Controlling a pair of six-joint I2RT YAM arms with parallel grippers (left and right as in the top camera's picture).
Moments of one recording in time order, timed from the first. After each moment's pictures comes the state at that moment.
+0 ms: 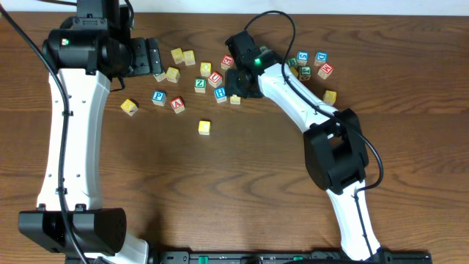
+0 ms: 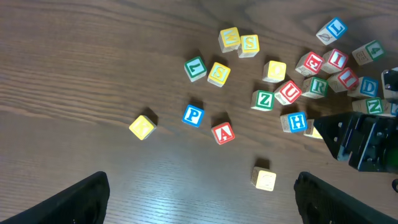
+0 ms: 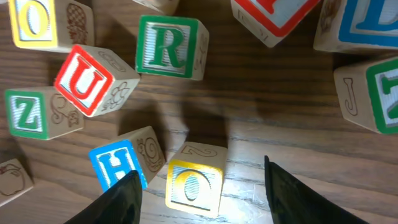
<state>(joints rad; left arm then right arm) -0.02 1.71 1.91 -1.23 -0.01 -0.15 0.53 2.35 1.98 -0.81 -0.03 0.56</state>
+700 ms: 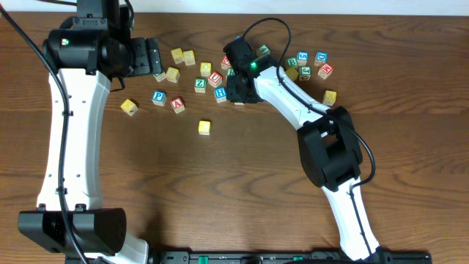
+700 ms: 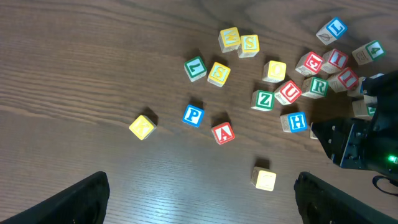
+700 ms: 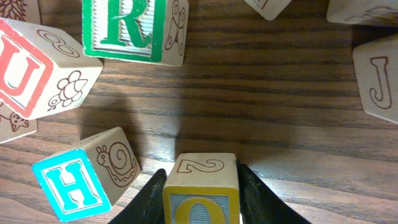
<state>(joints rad) -0.02 1.71 1.91 -1.23 -0.01 -0.15 0.54 2.40 1.98 -0.82 -0.02 0.58</state>
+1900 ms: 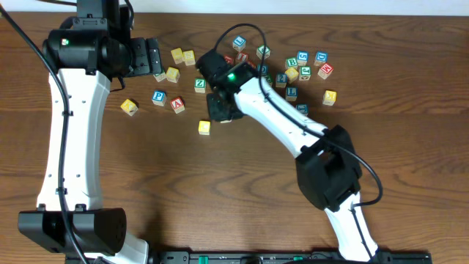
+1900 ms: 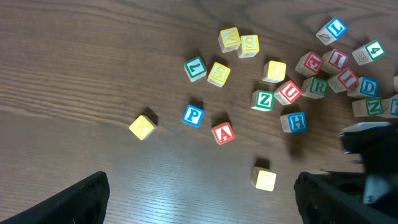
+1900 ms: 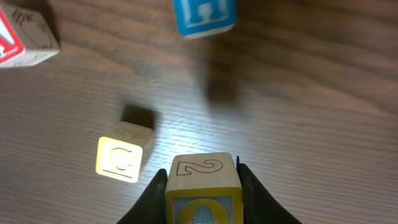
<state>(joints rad) -0.02 1.72 1.91 -1.23 -0.01 -0.15 0.71 2.27 1.99 -1.04 0.02 0.55</state>
